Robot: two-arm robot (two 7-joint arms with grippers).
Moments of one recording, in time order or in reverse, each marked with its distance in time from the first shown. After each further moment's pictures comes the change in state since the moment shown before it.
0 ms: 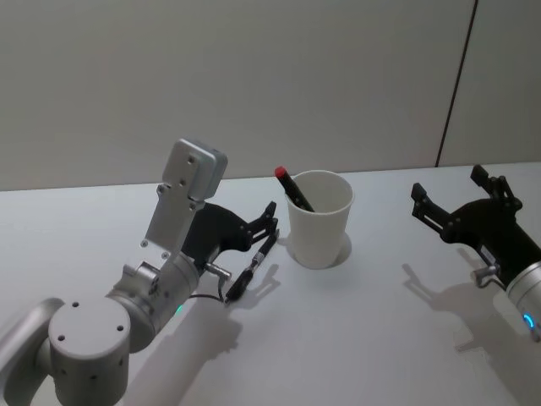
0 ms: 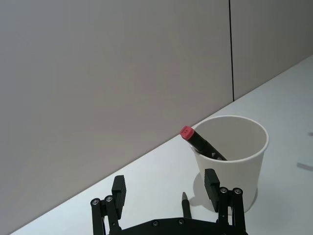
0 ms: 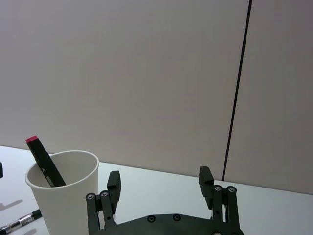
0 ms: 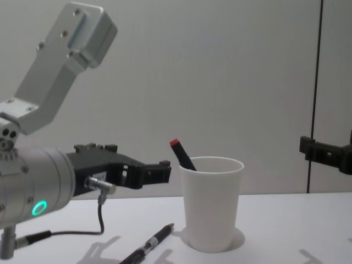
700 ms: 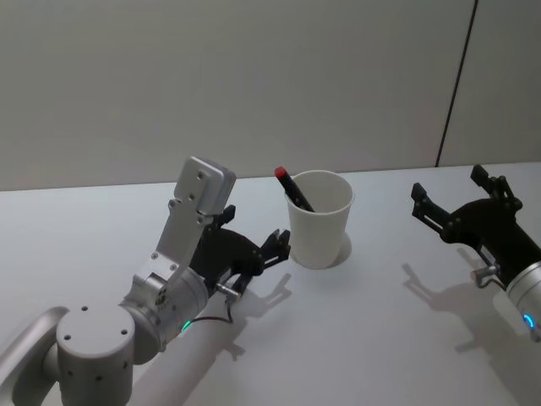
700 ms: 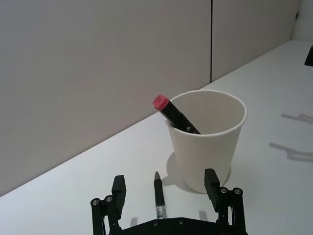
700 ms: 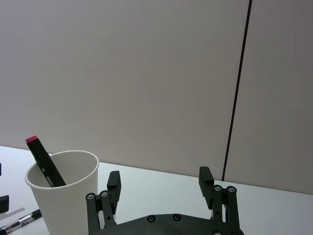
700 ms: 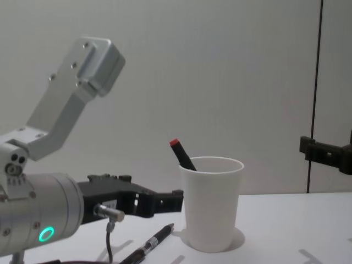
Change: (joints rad) left arm 0.003 -0.017 0.000 0.046 -0.051 0.038 -0.084; right arm 0.000 0.000 0.000 0.000 0.000 0.000 0.000
